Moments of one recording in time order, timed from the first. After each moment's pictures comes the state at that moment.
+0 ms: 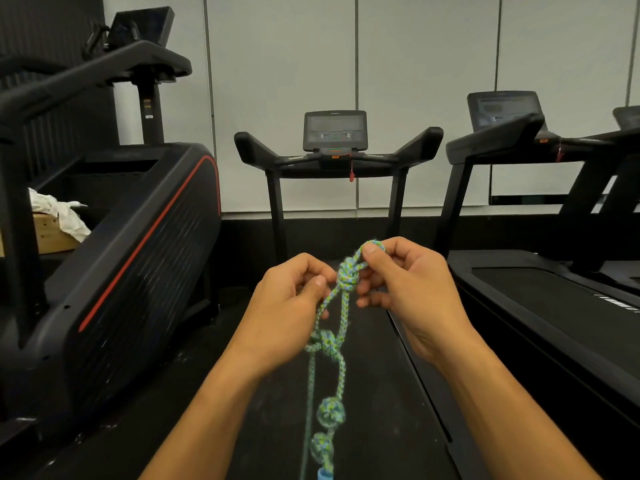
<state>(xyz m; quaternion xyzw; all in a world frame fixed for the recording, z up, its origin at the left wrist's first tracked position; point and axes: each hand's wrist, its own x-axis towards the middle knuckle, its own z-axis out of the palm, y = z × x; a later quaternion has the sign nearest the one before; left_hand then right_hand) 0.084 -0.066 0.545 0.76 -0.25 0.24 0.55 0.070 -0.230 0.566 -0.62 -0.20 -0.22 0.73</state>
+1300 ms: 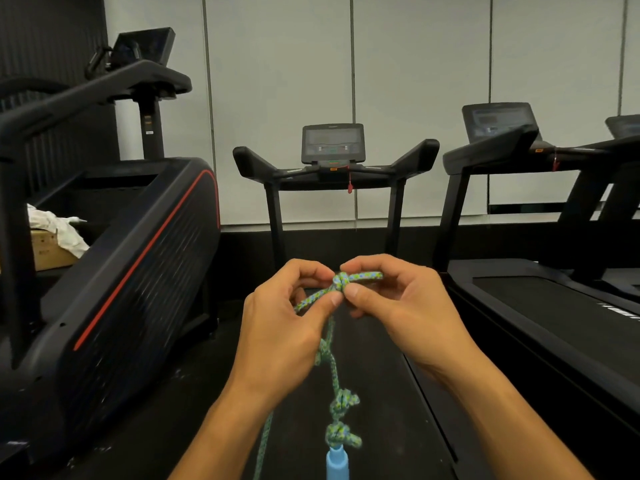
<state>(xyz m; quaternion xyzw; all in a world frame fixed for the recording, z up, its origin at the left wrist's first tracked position) 0.070 -0.079 0.550 0.72 -0.26 0.40 0.50 0.070 -0.240 0.564 -0.68 -0.28 -0.23 0.63</state>
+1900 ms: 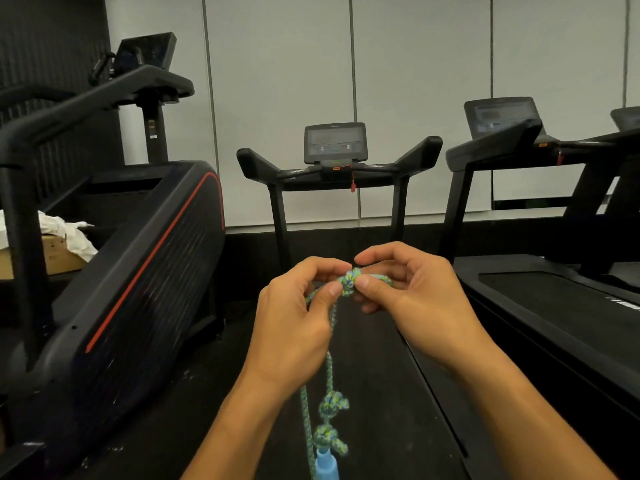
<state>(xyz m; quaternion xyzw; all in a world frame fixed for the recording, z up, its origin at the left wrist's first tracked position) 0.069 -0.075 0.555 0.73 -0.29 0.39 0.47 0.062 -0.237 0.569 -0.70 -0.25 -0.25 0.62</state>
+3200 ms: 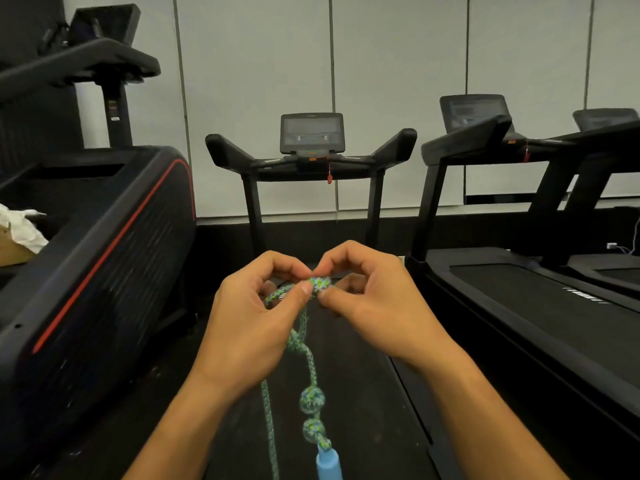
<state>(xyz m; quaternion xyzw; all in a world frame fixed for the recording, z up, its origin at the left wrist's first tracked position) 0.079 -0.086 0.549 0.72 -0.28 0.35 0.53 0.078 -0.249 0.562 -0.76 -0.28 -0.27 0.53</state>
